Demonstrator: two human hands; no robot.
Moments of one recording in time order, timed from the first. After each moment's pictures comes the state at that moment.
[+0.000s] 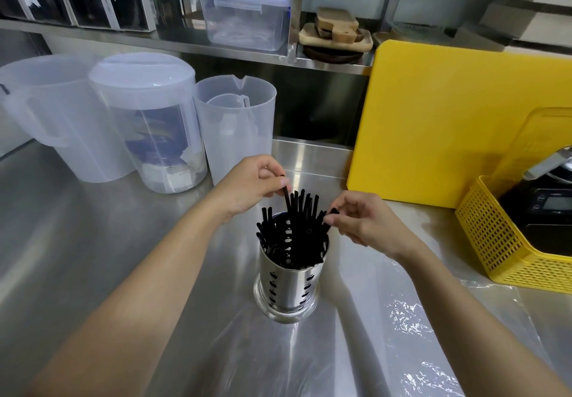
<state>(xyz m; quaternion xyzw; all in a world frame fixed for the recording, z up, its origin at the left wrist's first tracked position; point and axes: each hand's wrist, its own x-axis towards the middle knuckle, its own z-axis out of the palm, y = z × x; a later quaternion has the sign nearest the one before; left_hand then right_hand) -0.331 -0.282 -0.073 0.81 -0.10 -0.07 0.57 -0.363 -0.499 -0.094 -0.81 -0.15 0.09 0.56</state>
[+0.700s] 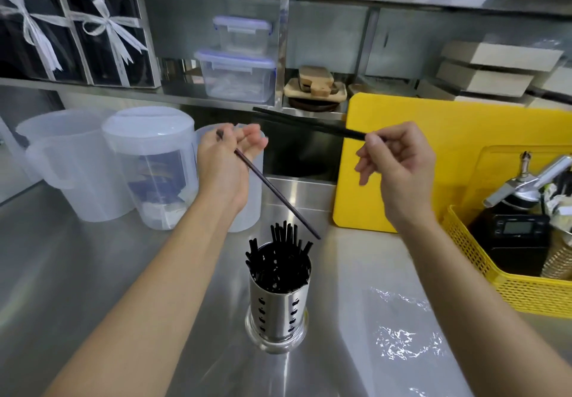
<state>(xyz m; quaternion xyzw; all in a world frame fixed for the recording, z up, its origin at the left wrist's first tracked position) -0.344 -0.309 0.018 0.44 0.00 0.17 0.88 -0.373 -0.503 0.012 -0.65 -0.19 -0.32 0.67</state>
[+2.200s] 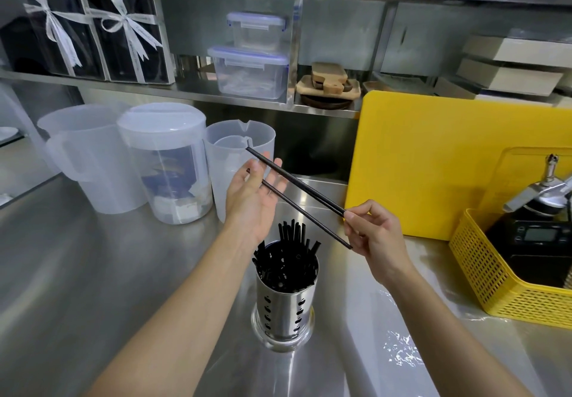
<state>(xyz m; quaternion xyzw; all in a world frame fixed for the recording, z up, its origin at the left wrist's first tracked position) -0.345 -0.322 -0.041 0.34 0.05 0.05 0.94 -0.372 -0.506 -0.080 -0.64 -0.03 -0.05 0.76</state>
